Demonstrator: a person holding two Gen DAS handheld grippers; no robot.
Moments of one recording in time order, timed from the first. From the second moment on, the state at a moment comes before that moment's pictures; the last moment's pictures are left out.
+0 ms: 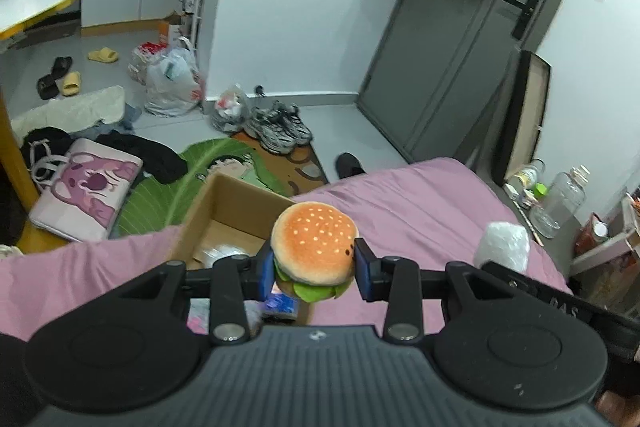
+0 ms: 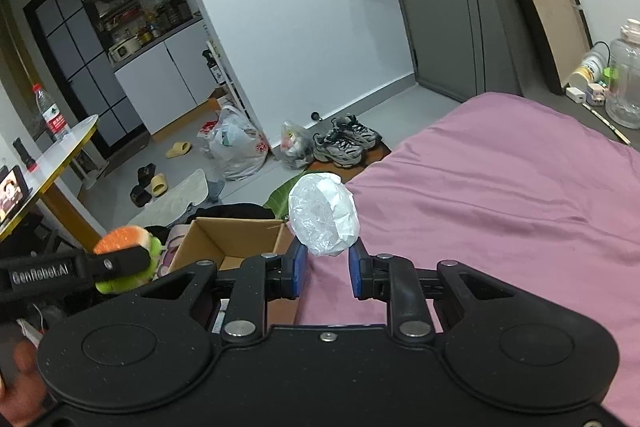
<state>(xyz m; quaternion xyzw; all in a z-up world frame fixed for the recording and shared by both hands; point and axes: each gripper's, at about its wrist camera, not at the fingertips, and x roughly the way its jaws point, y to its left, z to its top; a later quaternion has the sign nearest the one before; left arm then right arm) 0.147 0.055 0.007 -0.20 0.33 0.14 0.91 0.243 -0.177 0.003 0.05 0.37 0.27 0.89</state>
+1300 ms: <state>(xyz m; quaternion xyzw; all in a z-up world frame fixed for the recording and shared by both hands) 0.196 0.142 -0.060 -0.24 0.38 0.14 0.88 0.232 -0.095 -0.020 0.04 0.40 0.30 0.86</state>
